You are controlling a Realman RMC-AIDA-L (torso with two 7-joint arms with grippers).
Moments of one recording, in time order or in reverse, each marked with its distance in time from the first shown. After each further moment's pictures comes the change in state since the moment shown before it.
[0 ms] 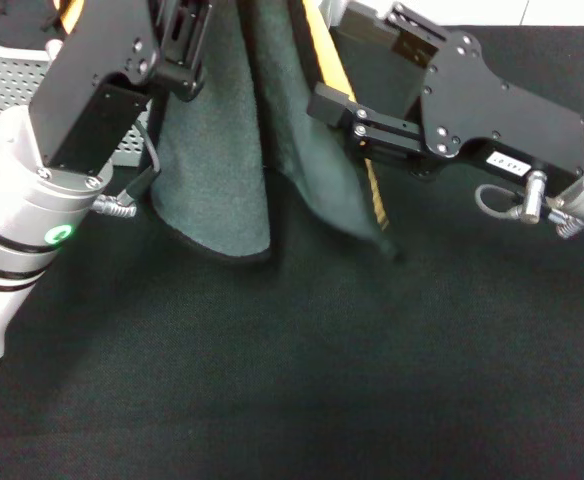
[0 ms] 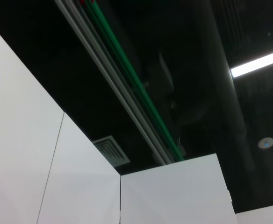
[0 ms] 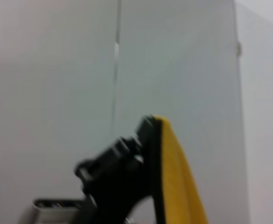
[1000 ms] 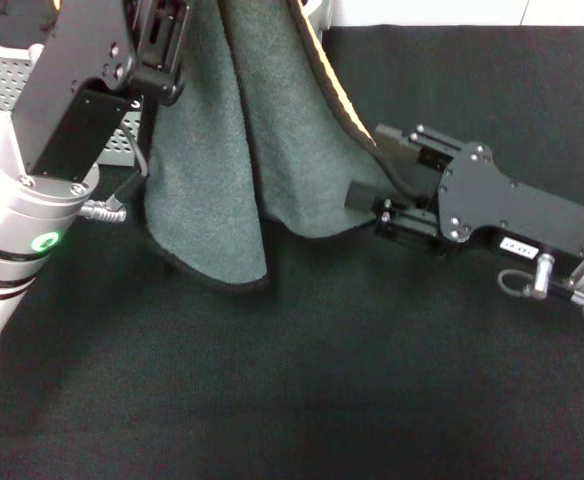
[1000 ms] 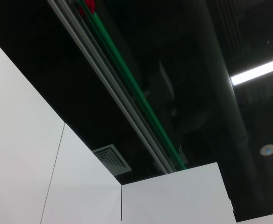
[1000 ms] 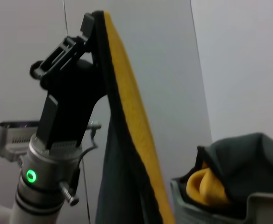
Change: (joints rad) left arm 0.037 0.002 -0.001 0.043 -0.002 0.004 -0.006; right arm -0.044 0.000 -0.011 0.174 -0.061 -0.027 -0.005
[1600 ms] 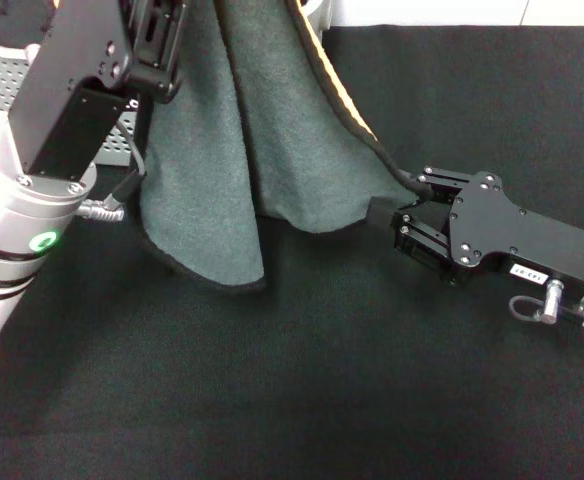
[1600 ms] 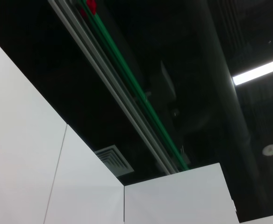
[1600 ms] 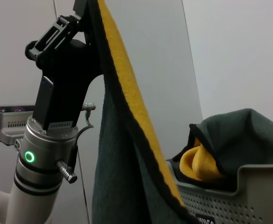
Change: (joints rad) left arm 0.002 0.000 -0.002 0.000 -0.004 0.000 0.002; right arm -0.033 -0.001 -0.003 0.028 -0.018 0.000 0.001
